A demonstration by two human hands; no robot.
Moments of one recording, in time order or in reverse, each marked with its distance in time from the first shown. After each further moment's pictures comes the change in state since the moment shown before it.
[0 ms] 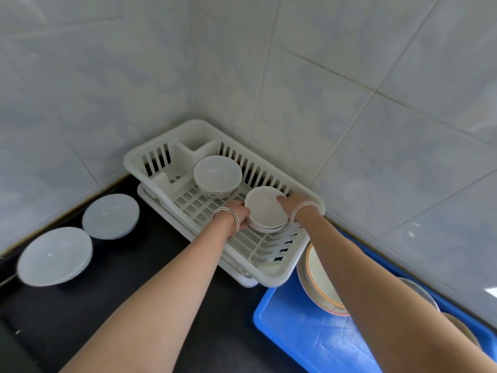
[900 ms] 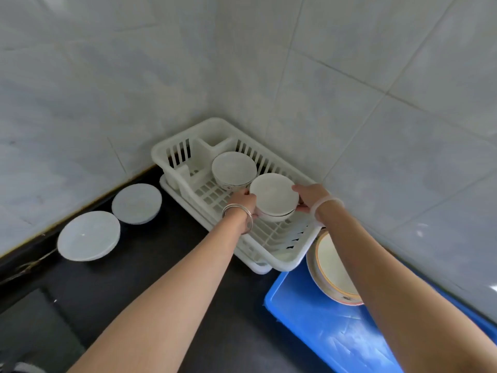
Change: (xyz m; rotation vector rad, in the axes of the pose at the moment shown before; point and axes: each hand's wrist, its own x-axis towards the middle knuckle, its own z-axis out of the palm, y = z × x) left_hand -0.046 0.001 -0.008 -0.196 0.149 0.130; right_hand -0.018 0.000 -0.006 0.609 -0.003 -0.012
